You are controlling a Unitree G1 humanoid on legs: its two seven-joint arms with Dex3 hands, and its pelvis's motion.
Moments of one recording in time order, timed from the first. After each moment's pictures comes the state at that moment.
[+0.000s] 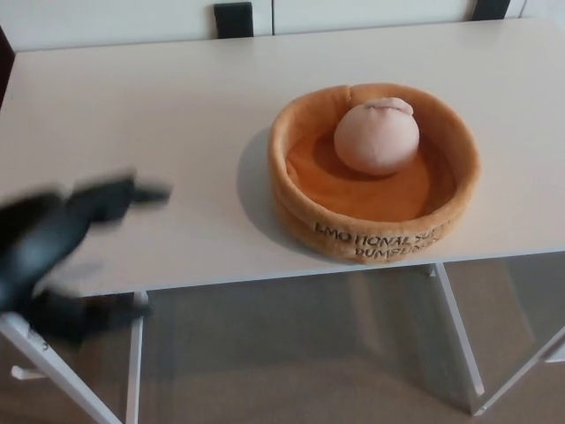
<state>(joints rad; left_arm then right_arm) 0.19 0.51 0.19 -0.53 0.45 0.14 -0.68 0.10 -0.52 0.19 1.33 -0.31 -0.13 0.17</state>
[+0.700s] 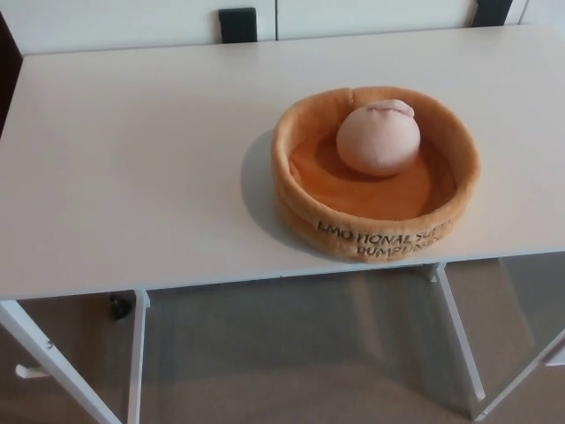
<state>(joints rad) 0.75 0.72 -0.01 0.18 0.60 0.00 -0.53 0.11 -0.52 0.19 1.33 -0.31 -0.13 0.18</state>
